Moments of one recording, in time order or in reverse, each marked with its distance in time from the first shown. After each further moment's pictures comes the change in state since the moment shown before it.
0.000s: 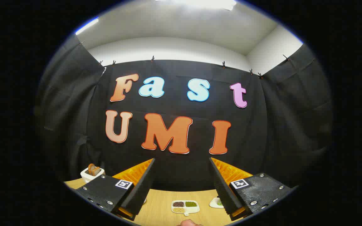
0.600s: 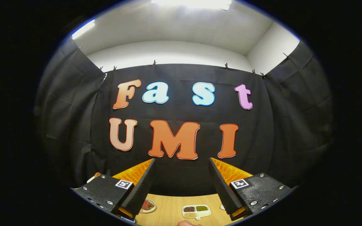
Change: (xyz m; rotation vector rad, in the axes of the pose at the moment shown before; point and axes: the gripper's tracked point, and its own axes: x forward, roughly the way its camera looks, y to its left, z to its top) arm 0.021 0.034 0.015 0.062 -0.032 0.017
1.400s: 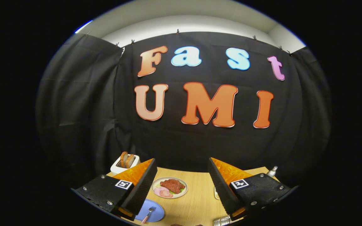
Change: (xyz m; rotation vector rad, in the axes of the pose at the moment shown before) arm -0.009 0.151 -0.125 -0.024 0.435 0.239
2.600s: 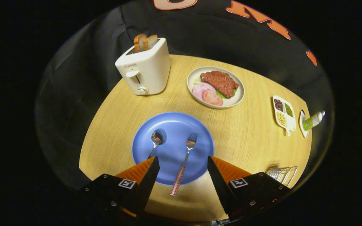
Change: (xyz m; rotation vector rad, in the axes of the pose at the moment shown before) arm -0.005 0.130 -0.287 -0.029 1.000 0.183
